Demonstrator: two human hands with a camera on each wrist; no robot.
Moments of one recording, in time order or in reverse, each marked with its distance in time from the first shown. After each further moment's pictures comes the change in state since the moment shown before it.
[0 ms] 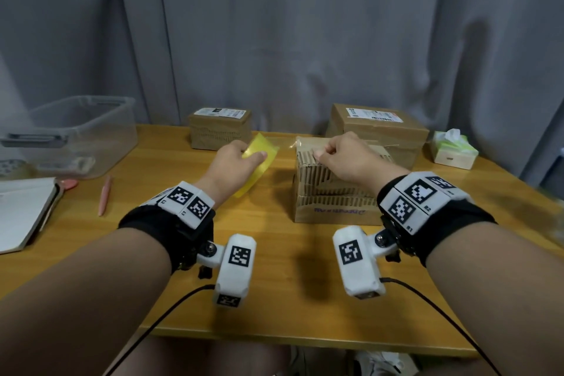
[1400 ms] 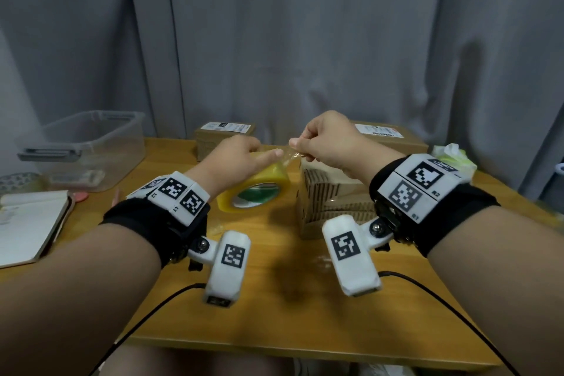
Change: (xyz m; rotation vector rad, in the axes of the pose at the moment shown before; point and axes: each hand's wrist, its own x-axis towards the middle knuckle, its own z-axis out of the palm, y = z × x) left_hand 0.001 0.032 -0.041 0.235 -0.171 0.223; right_hand -0.011 -0.064 -0.026 0.284 0.061 -0.211
